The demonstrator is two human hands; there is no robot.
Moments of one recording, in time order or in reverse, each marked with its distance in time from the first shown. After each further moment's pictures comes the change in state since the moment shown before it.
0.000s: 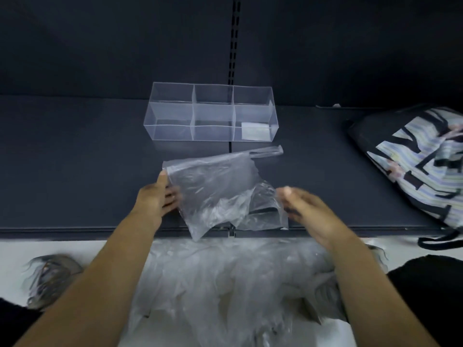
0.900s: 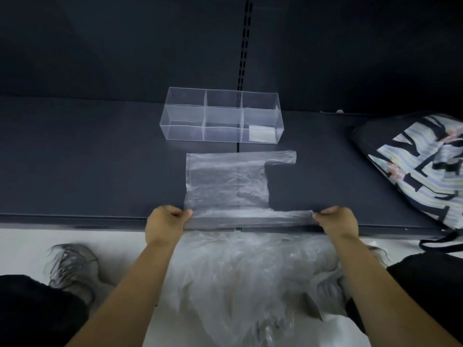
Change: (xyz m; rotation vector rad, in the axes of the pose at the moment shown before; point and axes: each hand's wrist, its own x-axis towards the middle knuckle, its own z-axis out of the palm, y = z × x) left_hand -0.053 -0.051 -0.023 0.712 0.200 0.291; right_hand 0.004 0.037 -0.038 -0.611 0.532 0.169
